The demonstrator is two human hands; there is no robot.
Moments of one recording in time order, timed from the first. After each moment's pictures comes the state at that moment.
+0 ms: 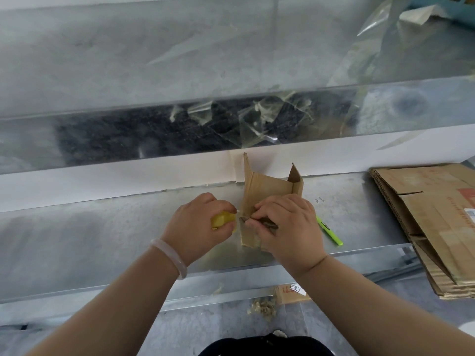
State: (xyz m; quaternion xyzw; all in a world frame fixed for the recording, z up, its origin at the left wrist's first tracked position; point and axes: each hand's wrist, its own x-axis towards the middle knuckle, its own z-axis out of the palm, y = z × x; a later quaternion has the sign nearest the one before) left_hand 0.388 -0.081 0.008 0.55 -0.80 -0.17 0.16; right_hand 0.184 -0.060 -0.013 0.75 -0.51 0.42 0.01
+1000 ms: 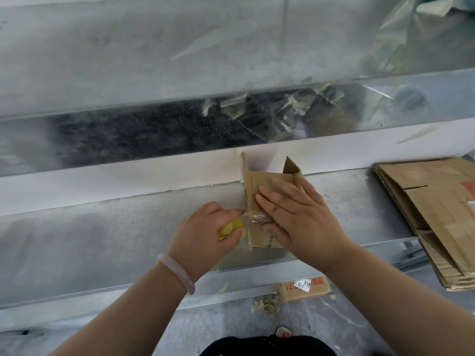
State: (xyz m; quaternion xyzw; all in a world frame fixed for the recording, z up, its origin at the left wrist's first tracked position) left_hand 0.395 -0.062 0.000 0.54 -0.79 -0.18 0.22; right_hand 0.162 -0.064 -0.007 0.86 -0.46 0.17 0.12
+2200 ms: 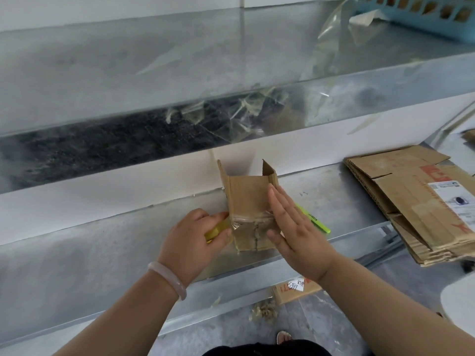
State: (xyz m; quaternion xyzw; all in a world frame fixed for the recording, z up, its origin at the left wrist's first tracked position) left_hand 0.390 -0.067 -0.003 0.53 -0.81 -0.18 0.21; right_hand 0.150 -0.028 -0.029 0.79 -0.54 0.27 -0.12
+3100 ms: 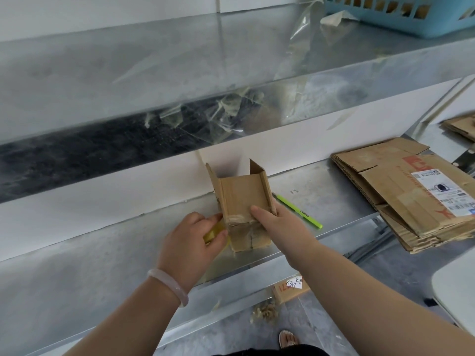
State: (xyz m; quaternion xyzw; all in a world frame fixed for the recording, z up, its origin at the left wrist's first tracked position) left_hand 0.379 -0.060 0.006 0.54 -0.80 -0.17 0.19; right_hand 0.184 -0.043 0.002 0.38 -0.68 0.37 -0.51
